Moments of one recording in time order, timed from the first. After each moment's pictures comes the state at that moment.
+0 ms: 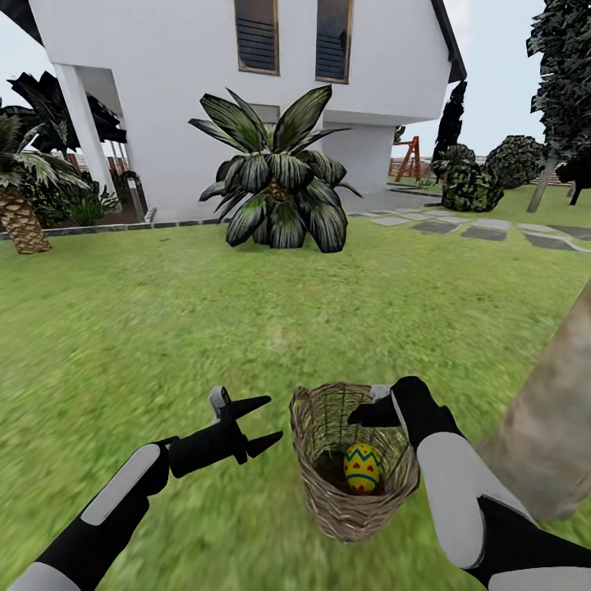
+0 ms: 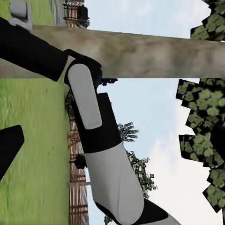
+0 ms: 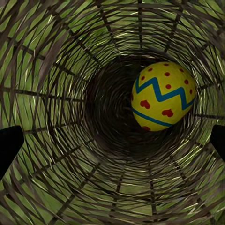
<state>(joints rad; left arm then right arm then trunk) -0.46 0.22 -0.36 -1.20 1.81 1.01 -0.32 -0.93 0.11 -0.42 -0.57 0.64 0.86 0.47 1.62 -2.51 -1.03</state>
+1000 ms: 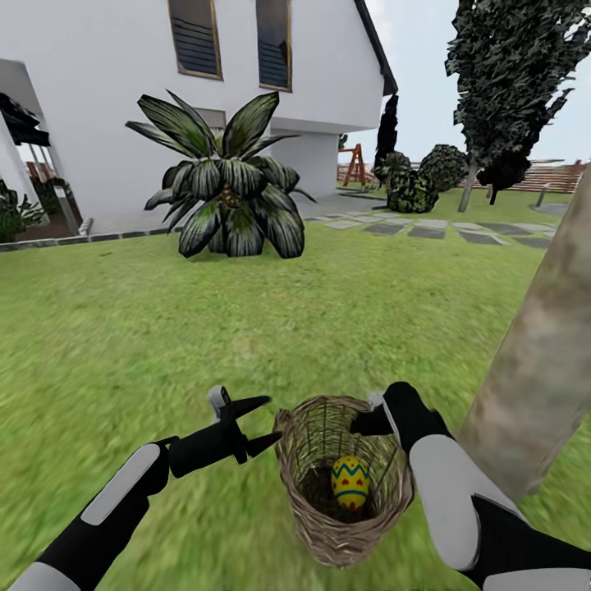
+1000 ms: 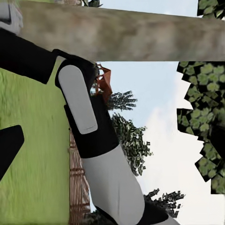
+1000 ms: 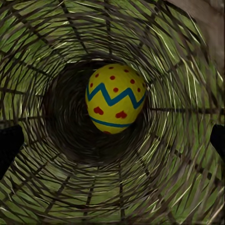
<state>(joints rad) -0.46 0.22 -0.36 -1.20 1.81 1.01 -0.32 -0.93 0.13 -0.42 -0.51 0.64 0.86 0.31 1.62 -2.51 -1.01</state>
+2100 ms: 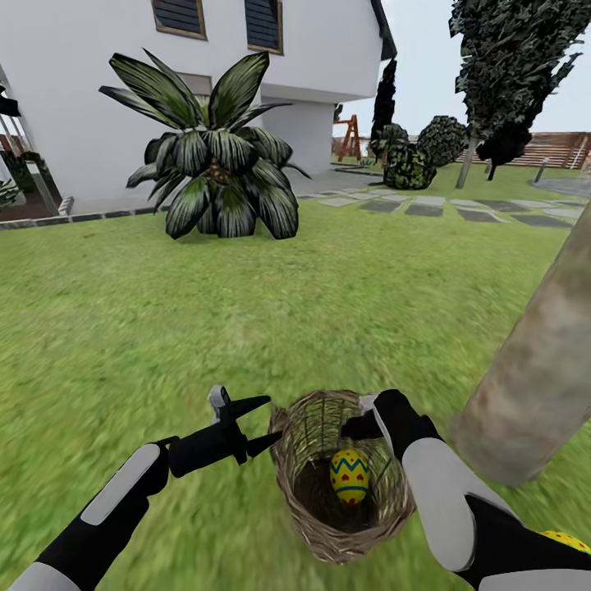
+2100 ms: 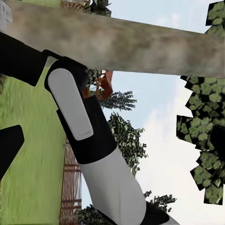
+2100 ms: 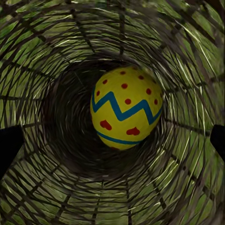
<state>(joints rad) -0.46 0.22 -0.36 -1.20 1.81 1.01 -0.32 -0.93 0.15 -0.42 -0.43 0.64 0.75 0.29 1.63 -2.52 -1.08</state>
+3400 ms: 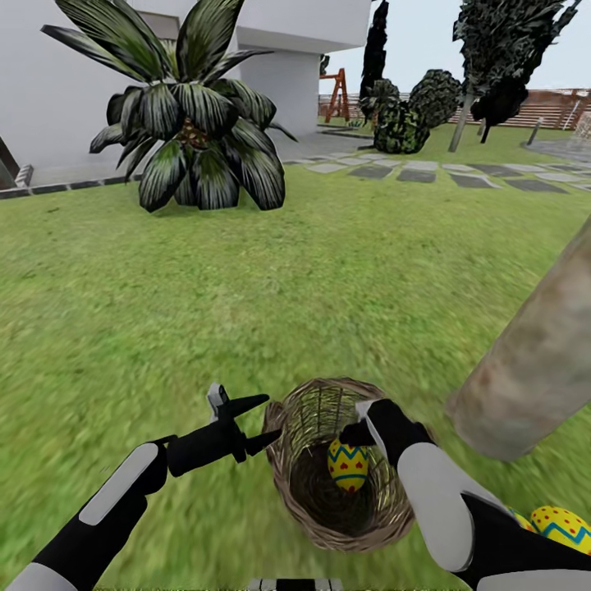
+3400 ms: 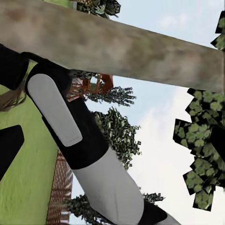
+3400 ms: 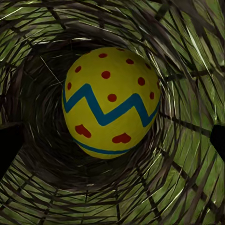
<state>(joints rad) -0.46 0.23 -0.36 -1.21 1.81 1.01 -0.33 -0.93 0.16 -0.42 -0.34 0.64 0.65 0.18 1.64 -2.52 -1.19</state>
